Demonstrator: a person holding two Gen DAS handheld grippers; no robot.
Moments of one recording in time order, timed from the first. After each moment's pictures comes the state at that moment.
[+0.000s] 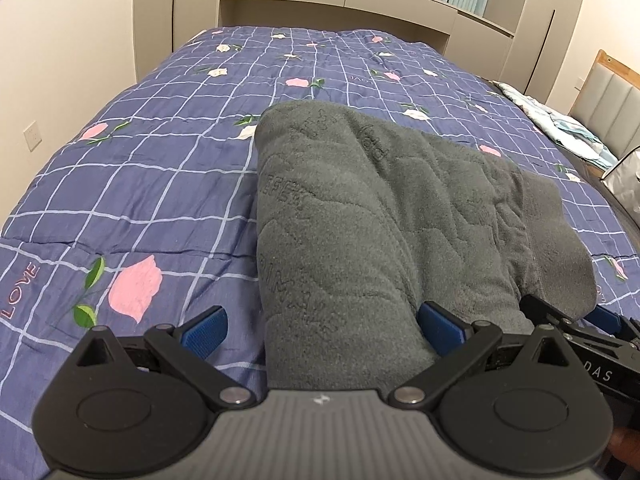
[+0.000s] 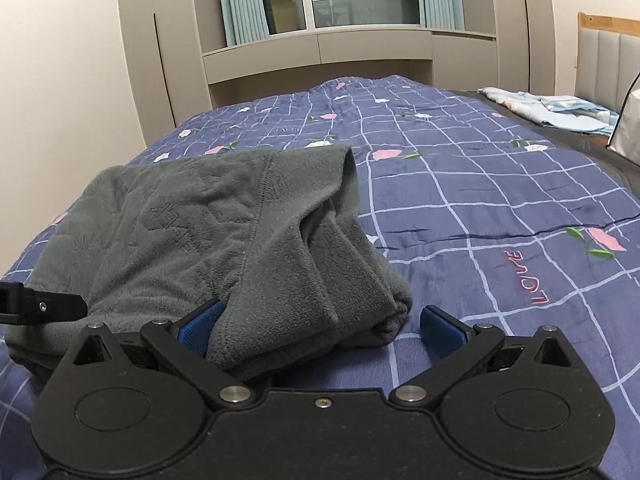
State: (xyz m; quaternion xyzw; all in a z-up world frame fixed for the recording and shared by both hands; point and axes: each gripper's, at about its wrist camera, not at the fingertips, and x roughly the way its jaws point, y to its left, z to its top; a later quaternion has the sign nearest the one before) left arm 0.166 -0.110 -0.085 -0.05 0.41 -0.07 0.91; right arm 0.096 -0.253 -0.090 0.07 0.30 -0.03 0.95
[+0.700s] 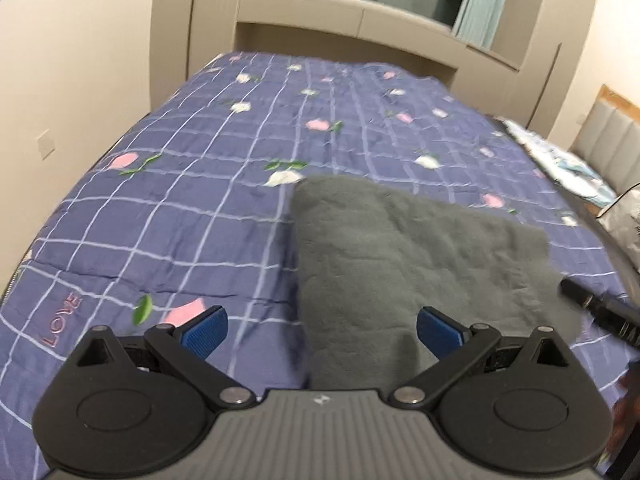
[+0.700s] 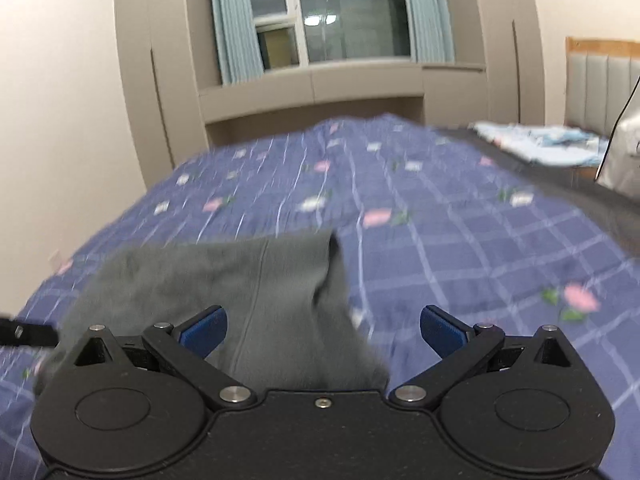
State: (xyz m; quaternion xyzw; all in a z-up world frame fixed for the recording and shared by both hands) left arm 0.164 -0.075 -0.048 -0.07 0.39 -0.06 0.92; right arm 0.098 -0.267 -0.037 0.07 0.24 -0.04 0.97
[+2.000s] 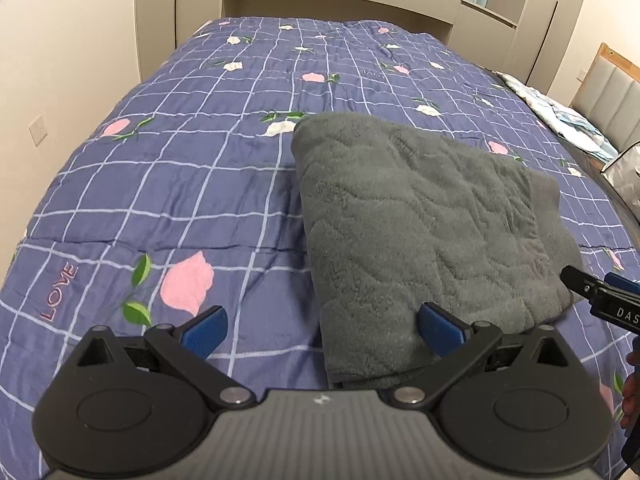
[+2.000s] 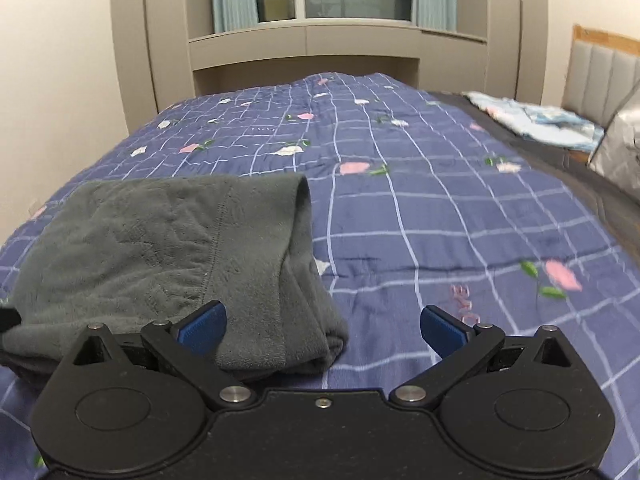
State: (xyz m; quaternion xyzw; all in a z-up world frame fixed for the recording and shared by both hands) left arm 0.157 -0.076 -0.068 -0.04 0.43 -0.07 0.90; right arm 0.101 -0.276 -0.061 0.04 0.32 -0.05 0.94
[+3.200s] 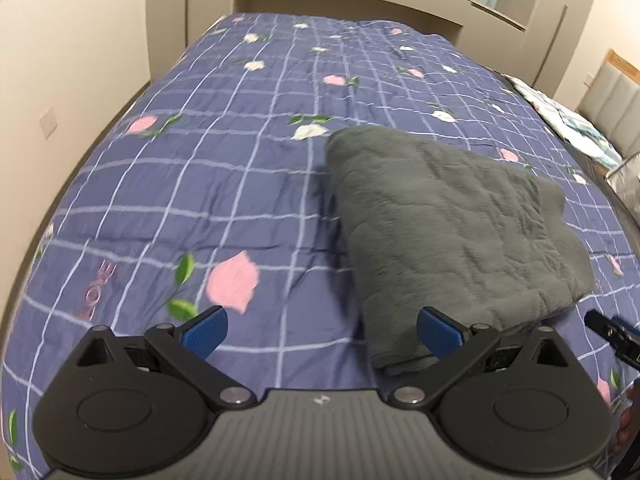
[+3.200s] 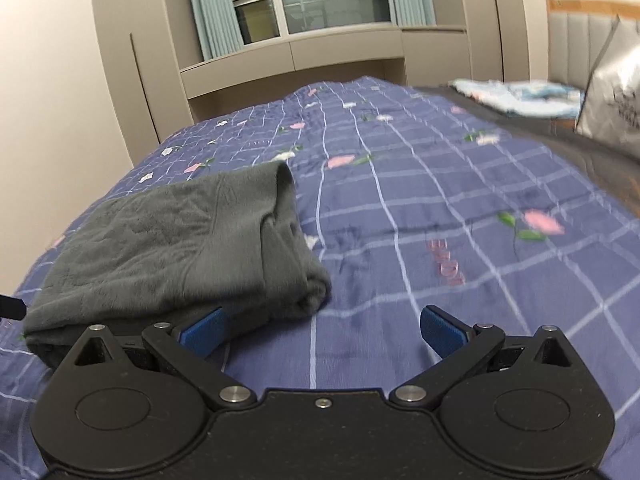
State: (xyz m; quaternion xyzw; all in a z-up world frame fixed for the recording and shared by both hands) left arm 0.152 -0.036 -0.053 -0.06 0.44 -0.07 0.89; right arm 0.048 -0.294 -0.069 0.11 0.30 -0.05 0.95
